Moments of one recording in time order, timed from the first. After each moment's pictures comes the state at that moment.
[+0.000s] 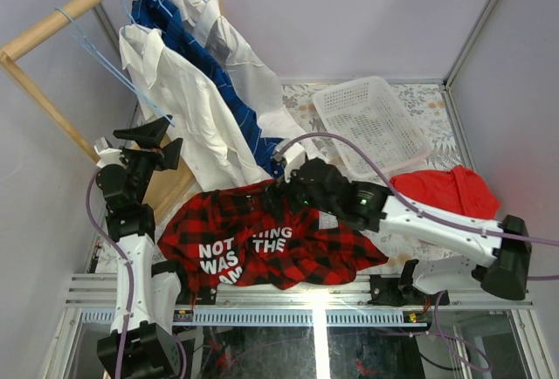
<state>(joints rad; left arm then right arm) 0.30 0.72 0.53 0.29 0.46 -1.64 1.12 1.23 1.07 -0.29 0.13 0.26</state>
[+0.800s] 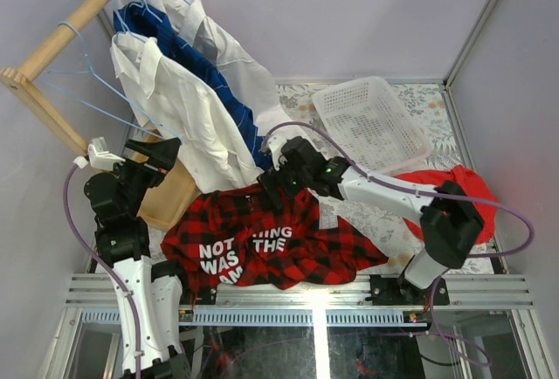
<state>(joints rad) 0.33 0.53 0.67 -0.22 0.47 -0.90 0.89 1.59 1.15 -0.31 -0.08 0.09</state>
